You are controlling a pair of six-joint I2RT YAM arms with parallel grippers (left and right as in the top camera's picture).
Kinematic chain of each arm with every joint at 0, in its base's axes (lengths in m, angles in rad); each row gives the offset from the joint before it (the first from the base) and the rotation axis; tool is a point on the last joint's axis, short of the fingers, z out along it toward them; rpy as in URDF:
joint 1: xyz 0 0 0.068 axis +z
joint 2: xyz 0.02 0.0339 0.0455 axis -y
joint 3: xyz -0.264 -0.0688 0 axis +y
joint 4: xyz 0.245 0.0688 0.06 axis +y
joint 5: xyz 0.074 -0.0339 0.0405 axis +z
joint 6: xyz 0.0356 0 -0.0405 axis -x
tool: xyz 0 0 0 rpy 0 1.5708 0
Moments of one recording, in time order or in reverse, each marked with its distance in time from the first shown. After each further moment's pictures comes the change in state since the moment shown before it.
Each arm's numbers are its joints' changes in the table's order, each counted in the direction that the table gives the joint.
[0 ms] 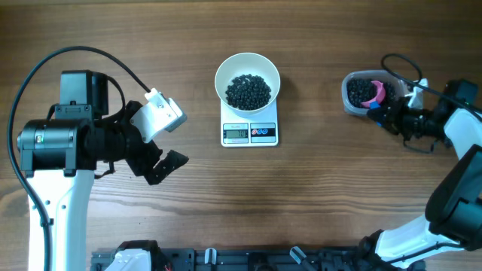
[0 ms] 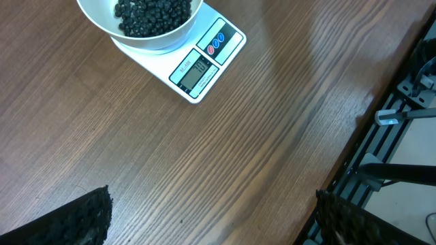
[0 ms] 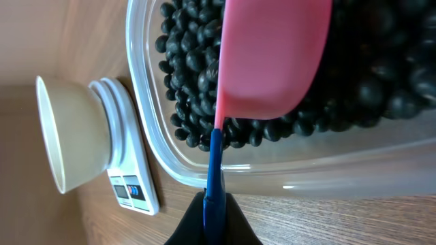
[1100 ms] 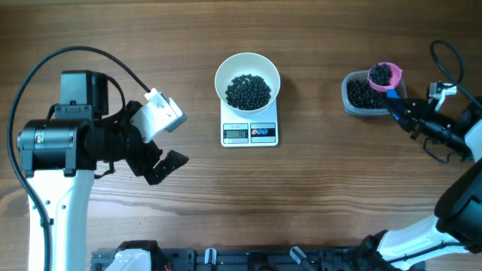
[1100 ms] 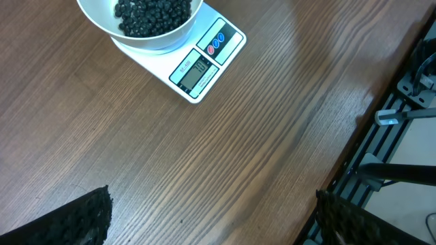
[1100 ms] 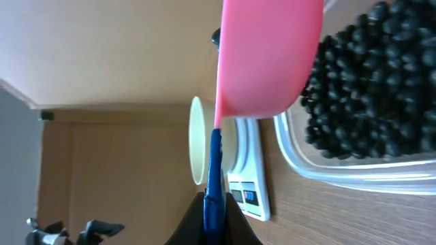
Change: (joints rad) left arm 0.000 0.000 0.000 0.000 0.000 0.000; right arm -0.155 -0.020 0.001 0.040 0.516 0.035
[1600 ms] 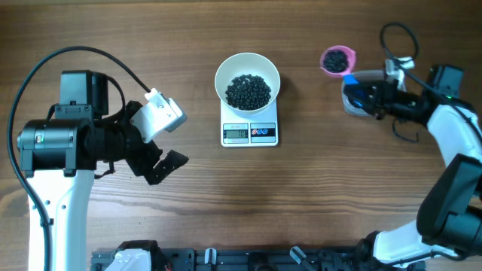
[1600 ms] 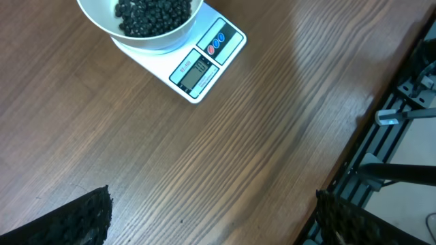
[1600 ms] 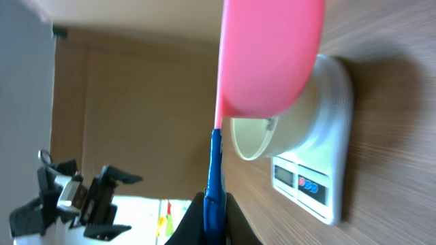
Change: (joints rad) left arm 0.000 0.000 0.000 -0.001 0.000 0.000; right arm 0.324 0.099 0.006 -0.228 0.058 -0.238
